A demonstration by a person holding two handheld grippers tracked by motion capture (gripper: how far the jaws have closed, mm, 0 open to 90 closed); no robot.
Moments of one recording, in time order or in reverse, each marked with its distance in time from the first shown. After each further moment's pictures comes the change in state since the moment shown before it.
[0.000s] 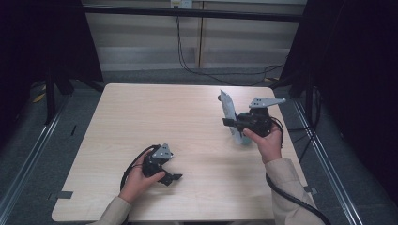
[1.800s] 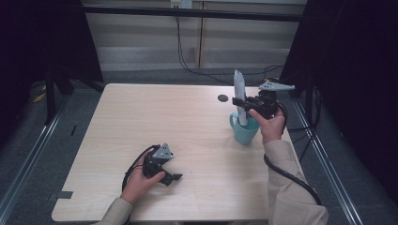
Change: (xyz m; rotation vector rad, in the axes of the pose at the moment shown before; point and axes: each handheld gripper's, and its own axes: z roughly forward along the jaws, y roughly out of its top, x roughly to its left) left arm 0.000 0.000 0.000 -0.004 0.004 0.003; right arm -0.055 0.016 -0.001 -0.110 -0.146 0.073
